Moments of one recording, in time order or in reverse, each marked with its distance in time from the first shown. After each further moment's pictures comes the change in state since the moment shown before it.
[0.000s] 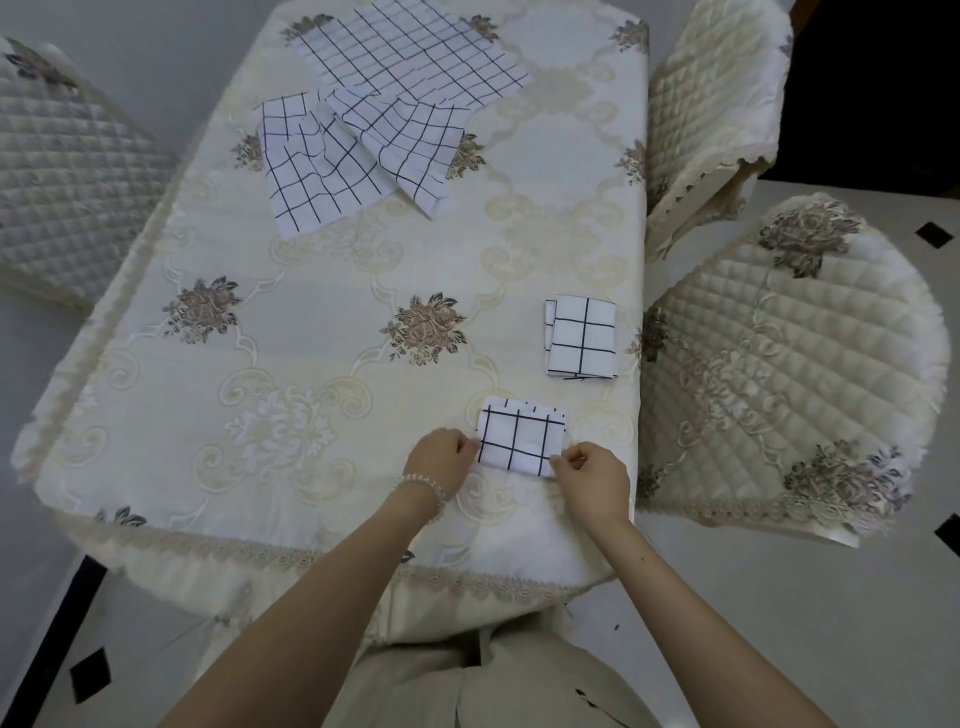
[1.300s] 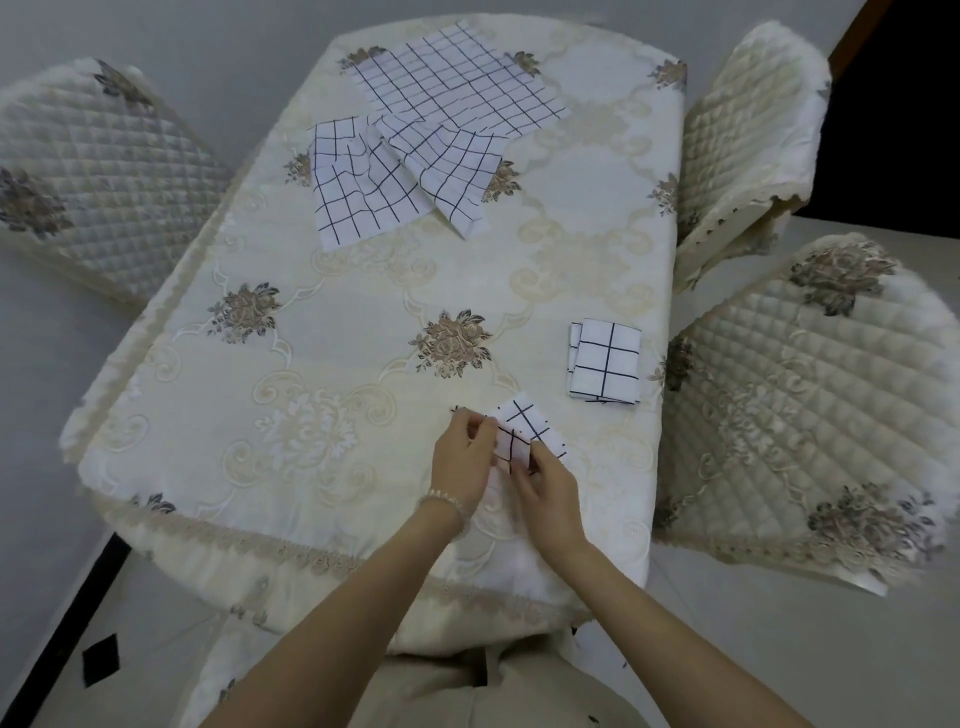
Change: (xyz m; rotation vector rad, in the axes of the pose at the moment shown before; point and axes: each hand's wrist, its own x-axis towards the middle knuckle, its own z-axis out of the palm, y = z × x) left_hand -0.034 0.040 -0.016 -0.718 0.302 -0.025; right_hand -0.017 -0.025 0.048 0.256 -0.122 -0.465
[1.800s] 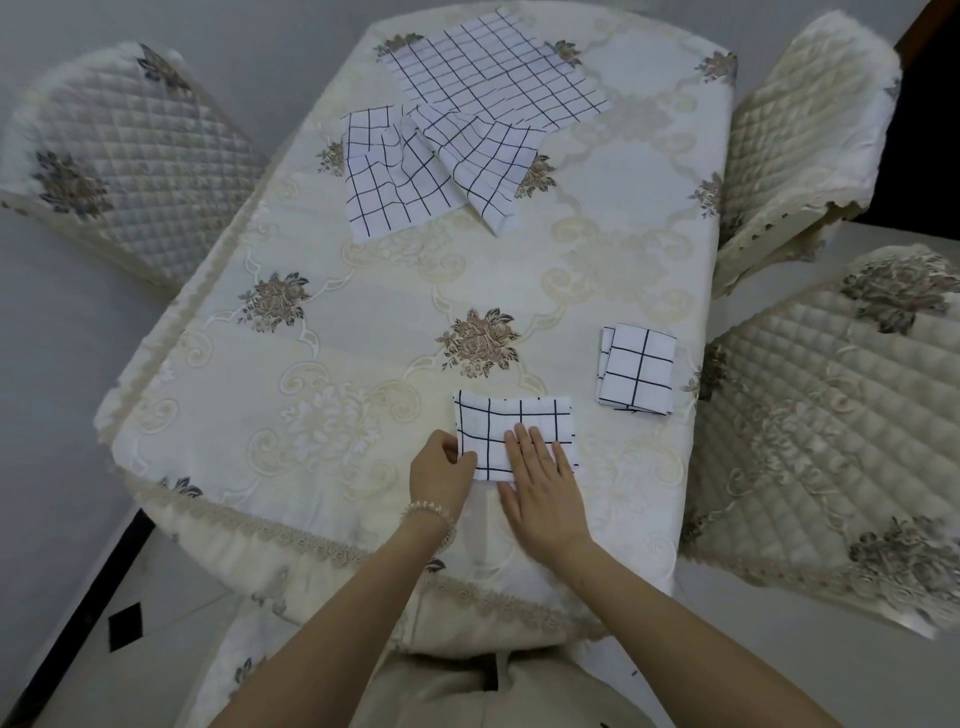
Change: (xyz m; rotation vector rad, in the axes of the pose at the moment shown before) left_hand 0.012 -0.034 -0.036 0.258 0.159 -0.120; right_hand 0.018 0.035 0.028 -0.915 -0.303 -0.302
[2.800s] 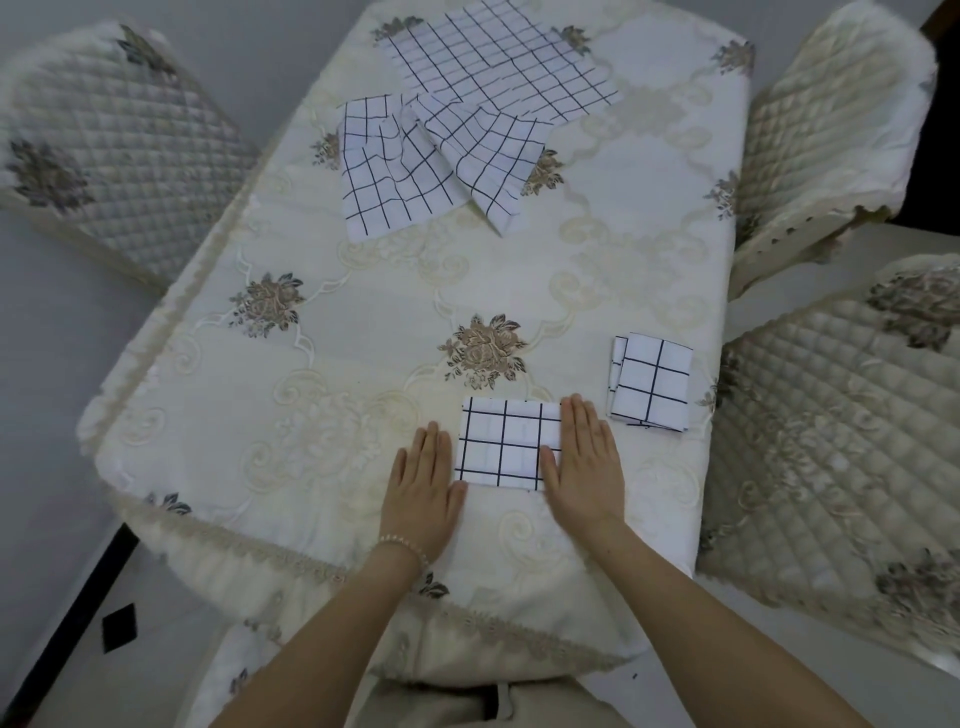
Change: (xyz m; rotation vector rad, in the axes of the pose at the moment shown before) left_hand 0.039 -0.067 -0.009 0.949 -0.077 0.534; right_hand 0.039 0.036 -0.016 -0.006 0.171 0.207
